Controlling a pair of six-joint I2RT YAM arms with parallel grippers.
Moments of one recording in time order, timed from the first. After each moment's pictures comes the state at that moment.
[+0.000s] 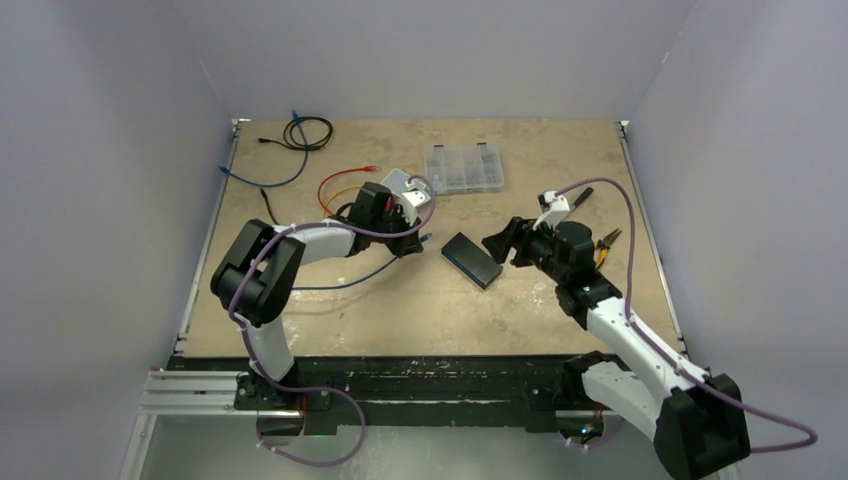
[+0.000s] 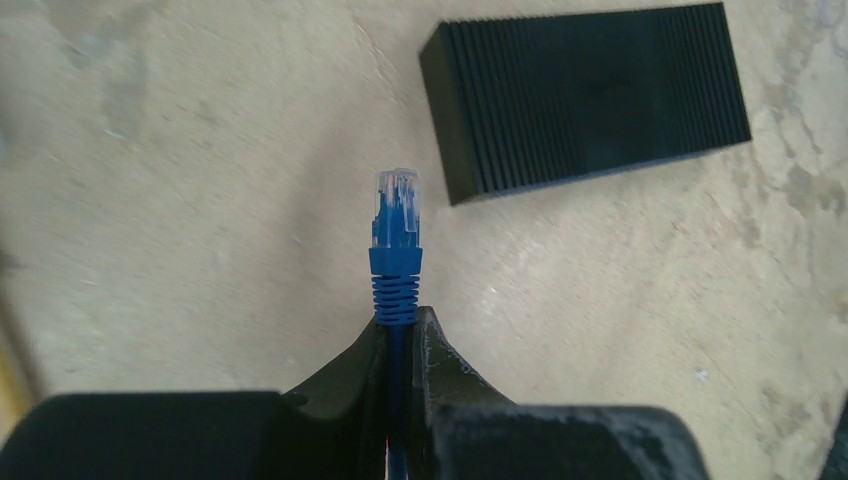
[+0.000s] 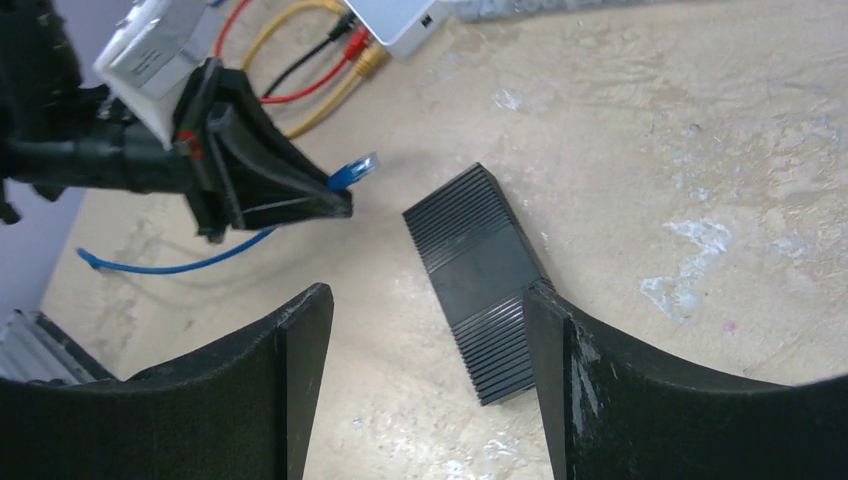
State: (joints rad) left arm -0.50 1.82 1.00 0.09 0.51 0.14; right arm 0.34 0.90 0.47 0.13 -0.20 0.48
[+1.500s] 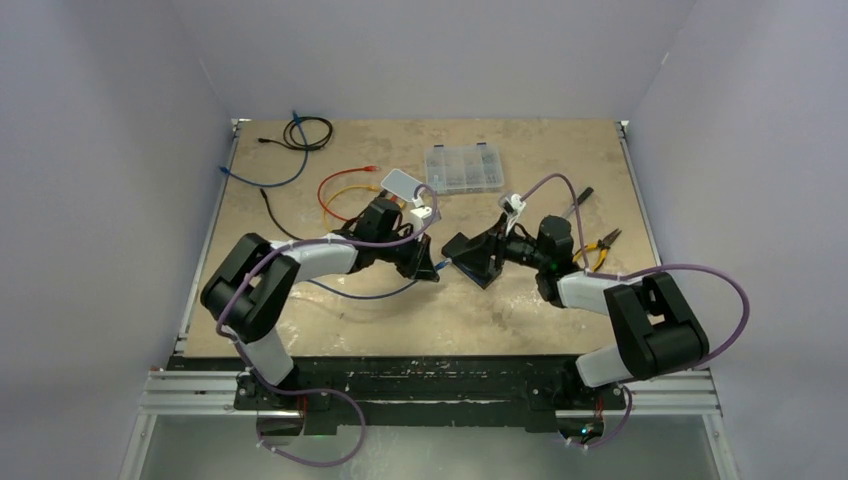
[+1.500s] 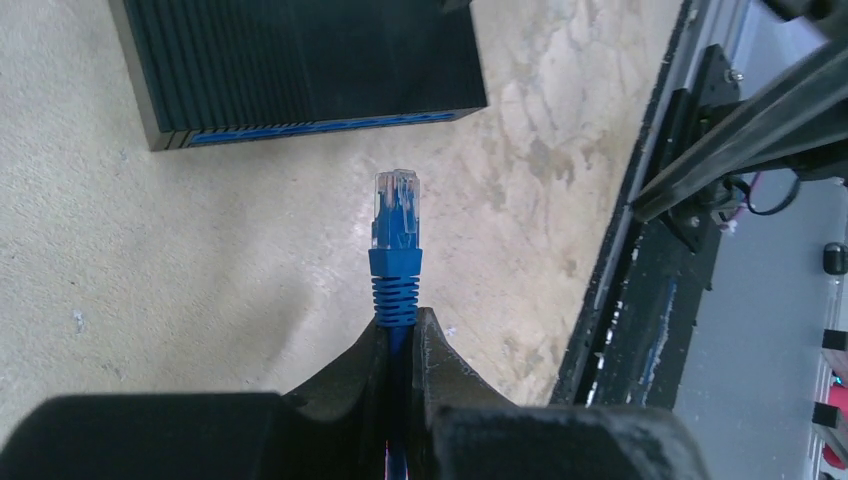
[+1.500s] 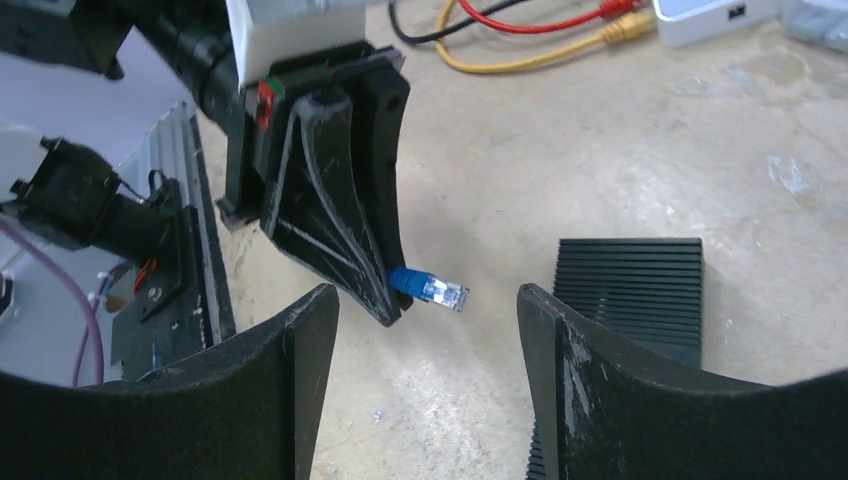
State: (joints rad) left arm -0.60 1.75 0.89 0.10 0.70 -0.21; right arm 0.30 1.45 0.46 0.79 -0.80 0.38
